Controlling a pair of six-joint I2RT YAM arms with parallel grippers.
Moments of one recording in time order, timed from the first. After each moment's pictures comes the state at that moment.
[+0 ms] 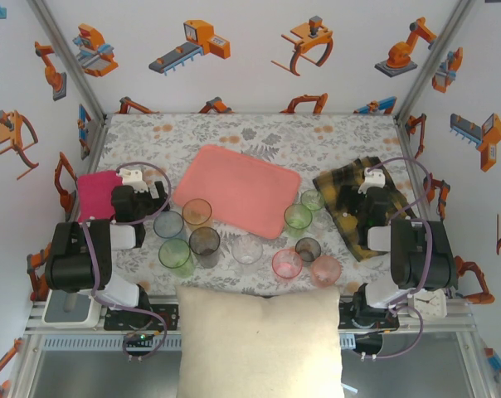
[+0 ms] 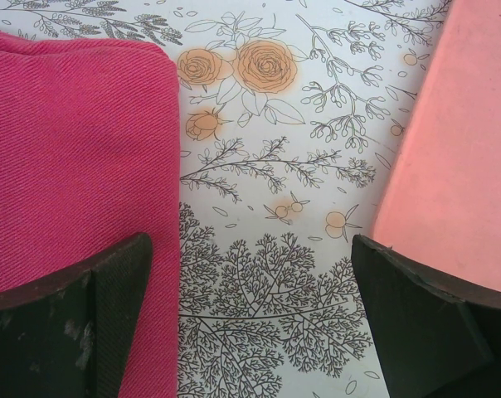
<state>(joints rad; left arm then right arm) 0.02 1.54 0.38 0.77 0.07 -0.06 -0.06 1.54 0.35 0.79 -0.01 0.04</state>
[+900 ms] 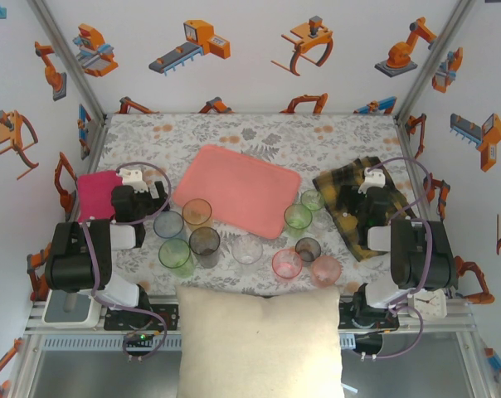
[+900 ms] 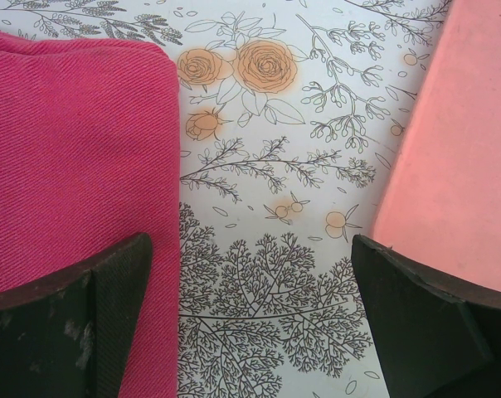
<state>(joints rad) 0.02 1.54 0.38 0.77 0.07 -0.06 -0.06 1.54 0.36 0.79 0.00 0.04</state>
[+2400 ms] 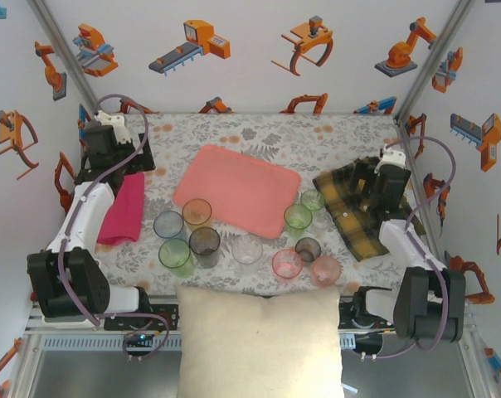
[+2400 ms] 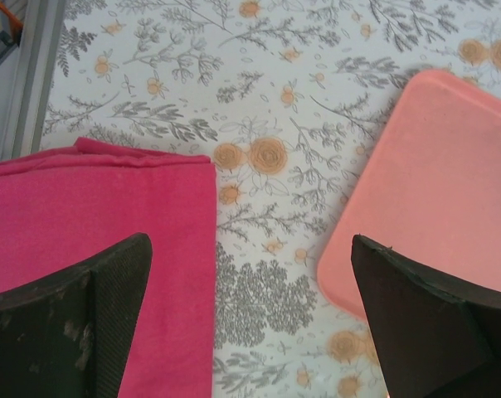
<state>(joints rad) 0.01 1.36 1.11 -0.32 0.01 -0.04 -0.06 1.18 0.62 0.16 0.16 0.08</state>
